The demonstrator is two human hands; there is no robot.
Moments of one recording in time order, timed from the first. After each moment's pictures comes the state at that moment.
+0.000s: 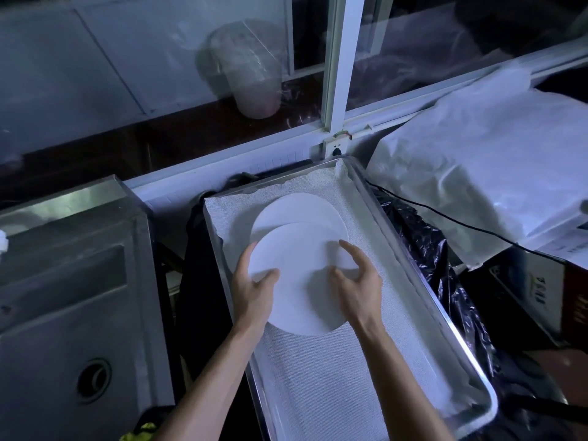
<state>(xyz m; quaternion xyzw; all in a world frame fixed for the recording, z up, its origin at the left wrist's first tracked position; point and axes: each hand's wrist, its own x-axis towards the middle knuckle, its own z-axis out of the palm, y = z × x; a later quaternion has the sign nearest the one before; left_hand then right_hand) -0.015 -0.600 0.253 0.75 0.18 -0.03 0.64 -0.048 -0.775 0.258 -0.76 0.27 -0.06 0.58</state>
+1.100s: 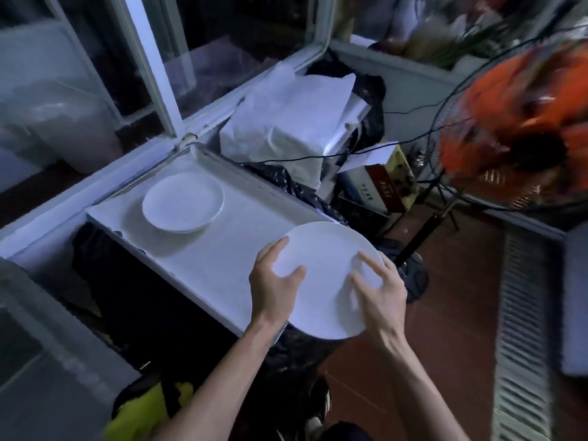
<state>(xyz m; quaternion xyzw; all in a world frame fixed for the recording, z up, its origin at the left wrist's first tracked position) -0.271 -0.620 0.319 0.75 -0.21 -0.20 0.59 -0.416 -0.728 0.327 -0.68 0.47 -0.32 0.46</state>
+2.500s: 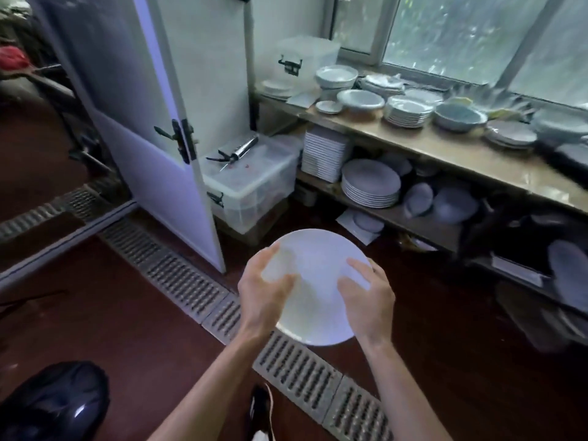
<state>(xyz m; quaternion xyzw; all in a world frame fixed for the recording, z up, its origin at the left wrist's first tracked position) -1.126 -0.888 0.345 0.40 -0.66 -0.55 0.32 -1.247 -0.754 0.345 -0.20 0.81 -0.54 0.06</state>
